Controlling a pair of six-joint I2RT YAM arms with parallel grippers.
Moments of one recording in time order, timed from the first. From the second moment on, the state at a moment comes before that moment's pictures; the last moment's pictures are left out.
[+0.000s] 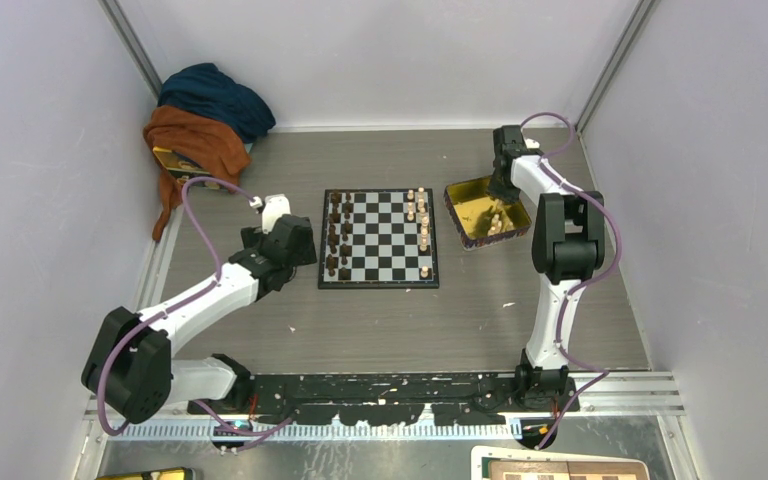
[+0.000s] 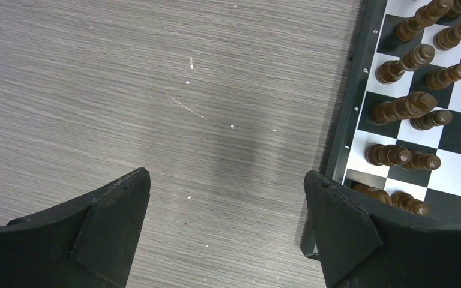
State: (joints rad) left arm -0.55 1.25 0.72 -0.30 -0.62 -0.52; right arm 0.05 2.09 1.60 -0.58 0.29 0.47
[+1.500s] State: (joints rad) left arm -0.56 1.15 0.73 -0.34 -0.62 -0.55; right arm 0.19 1.92 1.61 -0.62 0.24 0.44
